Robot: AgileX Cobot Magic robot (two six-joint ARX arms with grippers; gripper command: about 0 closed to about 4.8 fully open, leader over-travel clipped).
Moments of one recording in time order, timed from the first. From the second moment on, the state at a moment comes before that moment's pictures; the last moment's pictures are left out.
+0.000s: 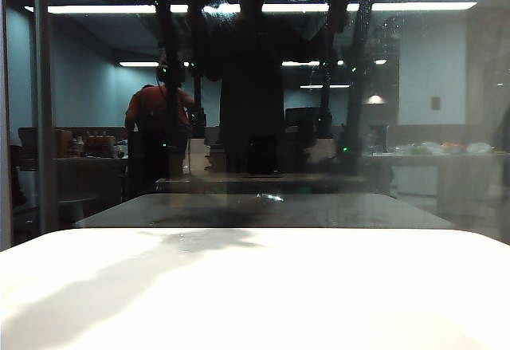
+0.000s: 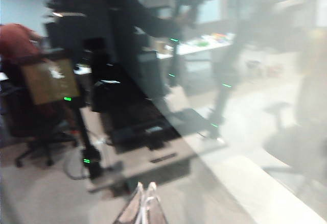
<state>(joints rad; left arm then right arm) -0.13 1.28 2.01 -0.60 0.25 0.14 0.03 1.95 2.82 -0.95 -0.06 -0.08</state>
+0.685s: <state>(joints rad) -0.18 1.27 2.01 -0.63 0.25 0.14 0.08 1.72 2.56 -1.07 0.06 -0.18</state>
